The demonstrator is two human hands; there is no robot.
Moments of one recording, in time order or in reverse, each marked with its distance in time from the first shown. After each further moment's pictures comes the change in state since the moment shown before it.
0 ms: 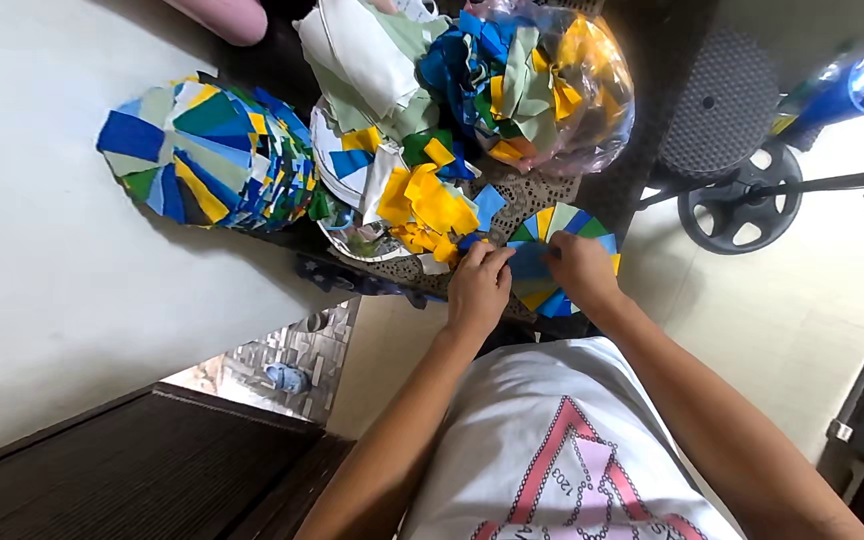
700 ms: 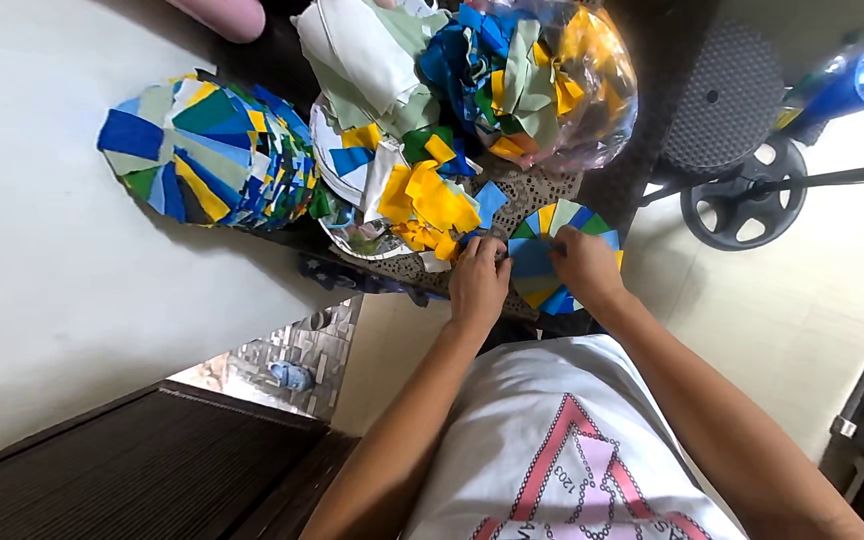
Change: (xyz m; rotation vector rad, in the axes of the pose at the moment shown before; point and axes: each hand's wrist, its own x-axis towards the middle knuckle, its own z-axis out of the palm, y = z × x) left_hand 0.009 0.006 -0.004 0.021 -0.076 -0.150; right_hand 0.000 0.003 0.001 0.020 0.011 0.027
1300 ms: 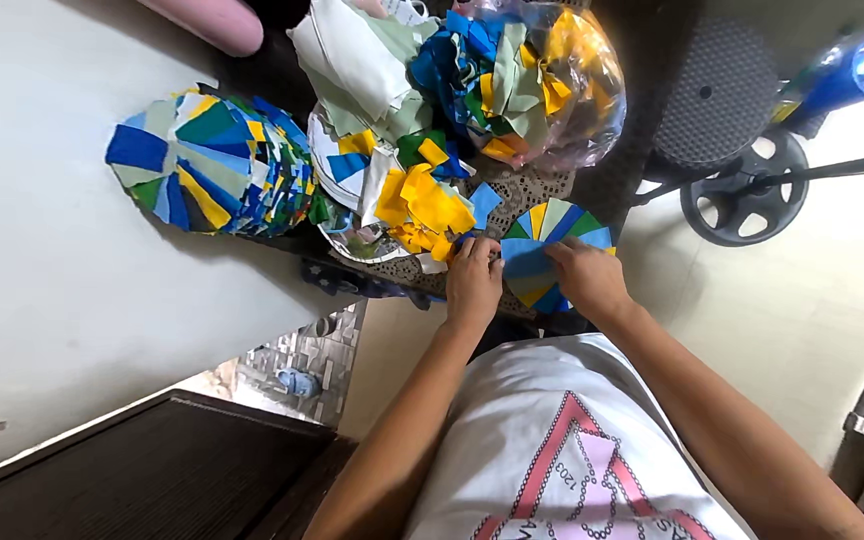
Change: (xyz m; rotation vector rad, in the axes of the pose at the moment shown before) left_hand -0.001 -0.002 -0.001 -0.024 0.000 0.010; right_hand -0.020 0.024 0.015 -0.155 0.164 -0.298
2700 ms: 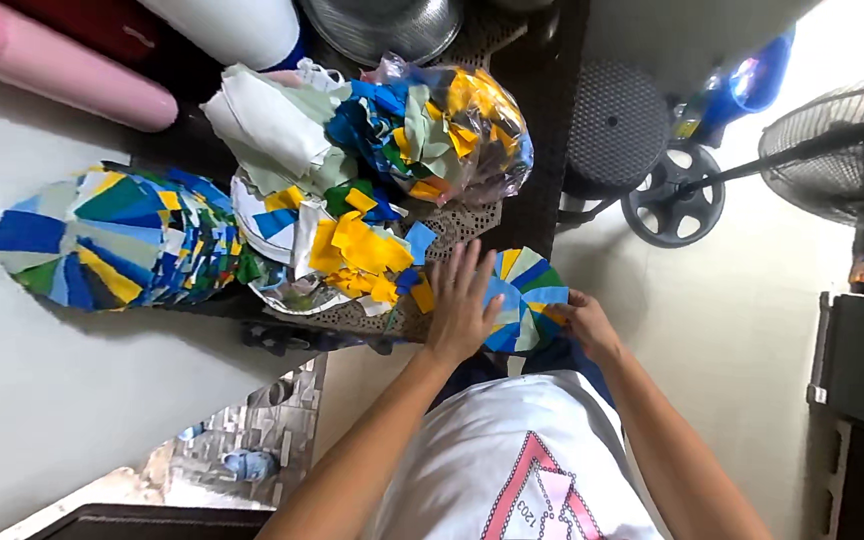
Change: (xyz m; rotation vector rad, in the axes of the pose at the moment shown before) left_hand -0.001 0.013 0.042 0.124 0.048 0.554; right_hand -0.065 0.070 0.006 1.248 0.040 0.793
